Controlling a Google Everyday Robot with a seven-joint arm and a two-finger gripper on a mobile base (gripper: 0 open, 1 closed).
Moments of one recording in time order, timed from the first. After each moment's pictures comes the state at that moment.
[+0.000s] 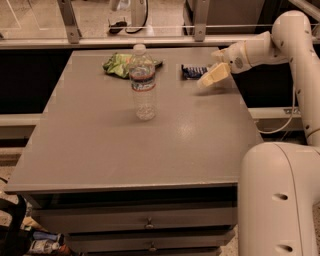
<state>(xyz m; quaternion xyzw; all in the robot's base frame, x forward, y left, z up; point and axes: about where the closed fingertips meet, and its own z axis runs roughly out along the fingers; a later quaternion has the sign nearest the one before) 0.774 -0.178 0.851 -0.48 0.74 0.25 0.41</state>
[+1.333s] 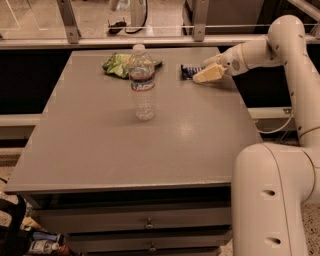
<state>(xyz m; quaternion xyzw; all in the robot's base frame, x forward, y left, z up) 0.782 -0.172 0.828 -0.45 0.76 0.27 0.39</state>
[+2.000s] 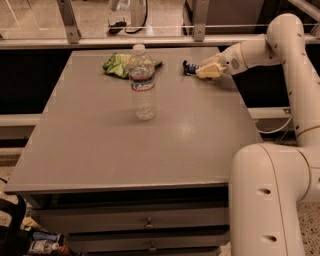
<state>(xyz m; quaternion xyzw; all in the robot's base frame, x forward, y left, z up) 0.781 -0.172 0.834 -0.45 0.76 0.27 0.39</state>
